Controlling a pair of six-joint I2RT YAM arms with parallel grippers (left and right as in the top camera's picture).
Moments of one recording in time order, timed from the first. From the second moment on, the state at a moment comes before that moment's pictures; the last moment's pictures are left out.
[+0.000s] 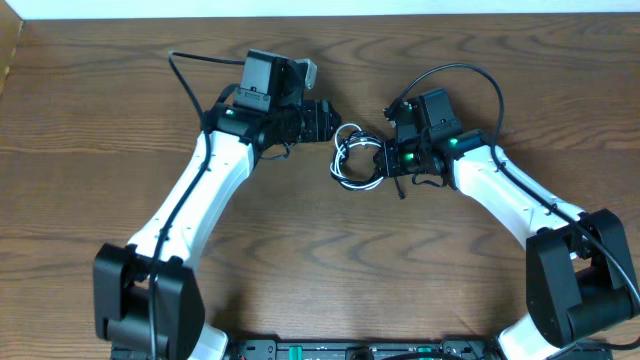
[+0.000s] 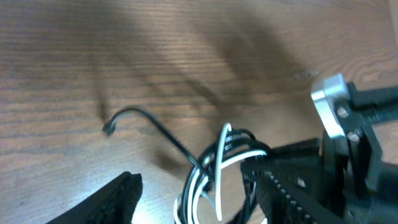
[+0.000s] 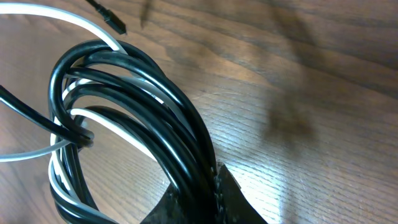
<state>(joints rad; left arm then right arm) -0.31 1.69 1.33 -0.57 0.41 -0.33 0.37 1.76 1.12 -0.41 -0.37 0.26</state>
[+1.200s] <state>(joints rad) -0.36 1.82 1.33 -0.52 0.40 -0.49 0.38 1.76 1.12 -0.41 -0.32 0.32</state>
